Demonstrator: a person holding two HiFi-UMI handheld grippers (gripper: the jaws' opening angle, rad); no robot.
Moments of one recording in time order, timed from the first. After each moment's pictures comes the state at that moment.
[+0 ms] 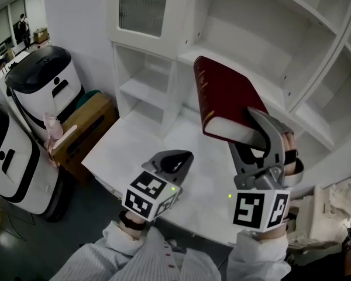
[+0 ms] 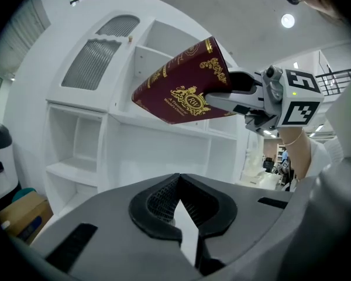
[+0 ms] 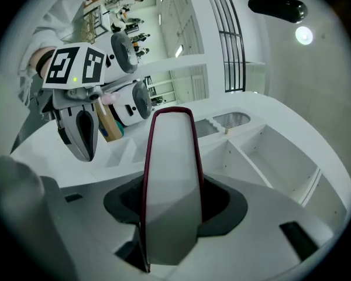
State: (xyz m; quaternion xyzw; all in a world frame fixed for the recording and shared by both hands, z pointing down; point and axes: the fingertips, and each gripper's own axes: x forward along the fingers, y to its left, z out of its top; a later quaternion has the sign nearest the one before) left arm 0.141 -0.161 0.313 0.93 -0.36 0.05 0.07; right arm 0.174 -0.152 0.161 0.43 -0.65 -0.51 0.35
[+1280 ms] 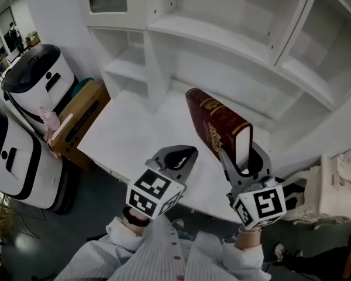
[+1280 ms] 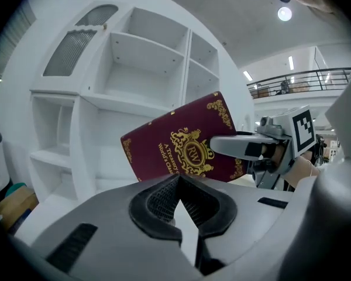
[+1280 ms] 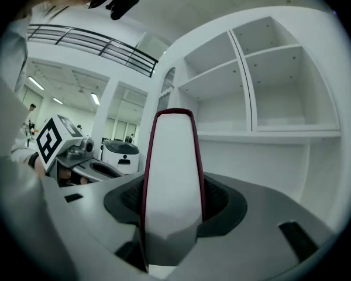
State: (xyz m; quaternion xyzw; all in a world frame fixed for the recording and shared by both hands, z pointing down) left arm 0.221 -0.095 0.361 0.94 -0.33 0.09 0.07; right arm 0.290 -0.089 0.301 0.52 -0.85 -0.07 0.08
